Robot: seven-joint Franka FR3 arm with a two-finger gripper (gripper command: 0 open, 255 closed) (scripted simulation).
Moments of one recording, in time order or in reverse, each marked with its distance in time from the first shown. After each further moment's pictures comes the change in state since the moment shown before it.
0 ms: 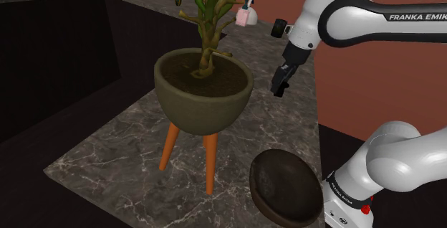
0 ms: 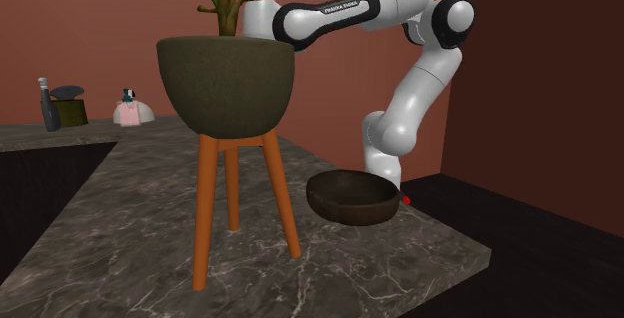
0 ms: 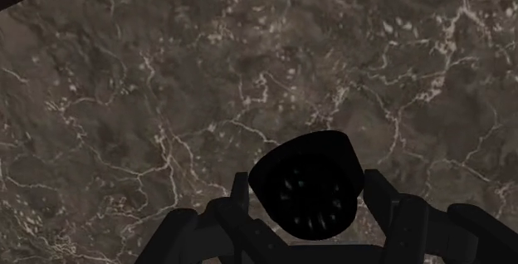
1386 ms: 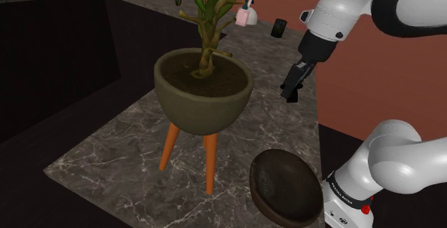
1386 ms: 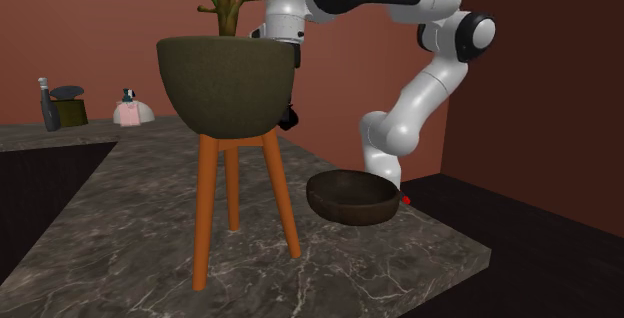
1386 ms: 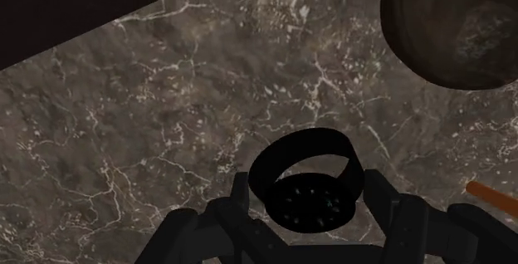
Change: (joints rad) arm 0.086 -0.169 0.150 0.077 0.105 -0.231 0.191
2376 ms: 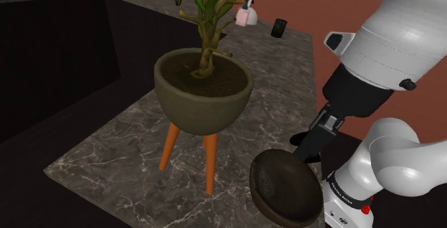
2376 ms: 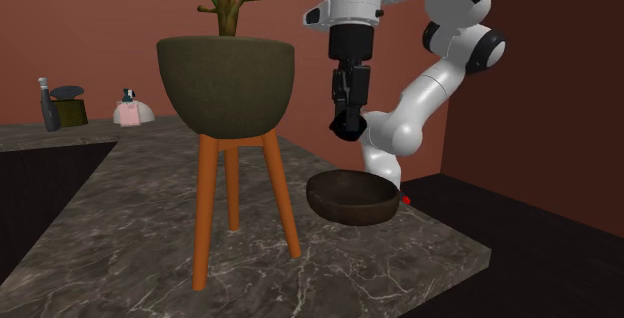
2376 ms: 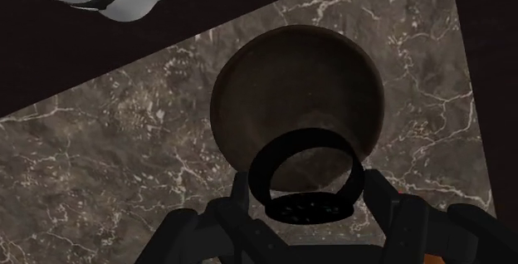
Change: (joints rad) arm 0.133 -0.080 0.311 0.076 0.226 -0.088 0.359
